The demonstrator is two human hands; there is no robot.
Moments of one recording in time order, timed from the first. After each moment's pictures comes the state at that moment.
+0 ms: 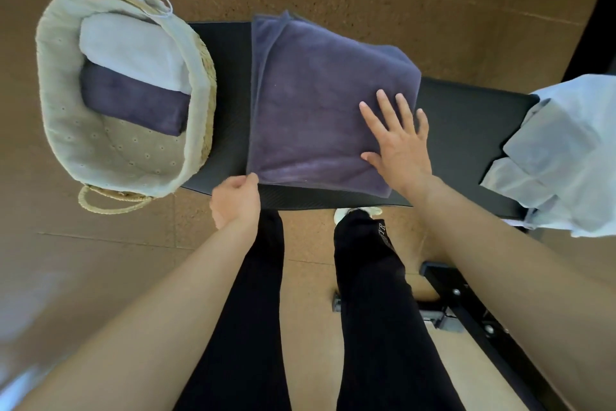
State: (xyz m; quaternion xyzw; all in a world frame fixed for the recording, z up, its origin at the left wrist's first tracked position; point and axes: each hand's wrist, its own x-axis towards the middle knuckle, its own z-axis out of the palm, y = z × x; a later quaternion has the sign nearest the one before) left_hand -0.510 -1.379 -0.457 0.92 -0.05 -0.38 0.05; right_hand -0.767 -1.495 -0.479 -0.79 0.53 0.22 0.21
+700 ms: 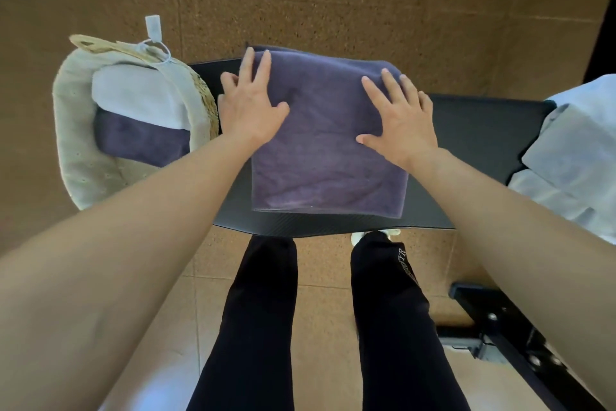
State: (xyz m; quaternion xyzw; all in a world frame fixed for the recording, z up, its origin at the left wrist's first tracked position) left_hand -0.482 -1.561 -0.490 0.75 -0.59 -0.27 -0.12; right_hand -0.749 -1.562 -0.493 -0.75 0.58 0.17 0.26
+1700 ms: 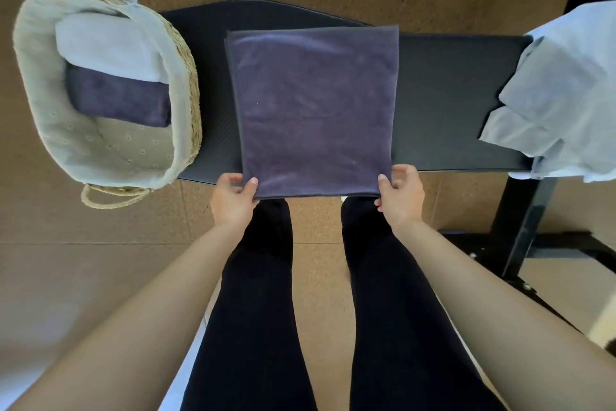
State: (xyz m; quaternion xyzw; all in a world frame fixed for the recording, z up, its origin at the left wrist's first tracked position) left_hand -0.498 -1.342 -0.448 0.87 -0.11 -0.48 0.06; right_hand -0.777 -1.363 -0.443 -0.21 0.85 -0.03 0.48
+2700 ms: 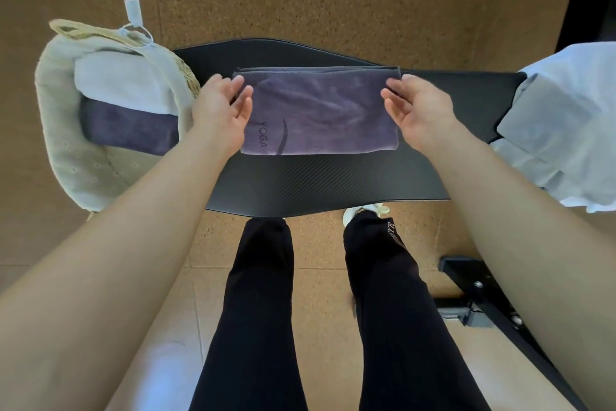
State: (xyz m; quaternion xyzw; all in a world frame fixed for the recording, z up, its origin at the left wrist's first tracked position) left_hand -0.482 -1.540 -0.443 0.70 0.14 -0.58 0.40; right_hand -0.775 -1.565 -0.452 0.04 0.74 -0.33 0.59
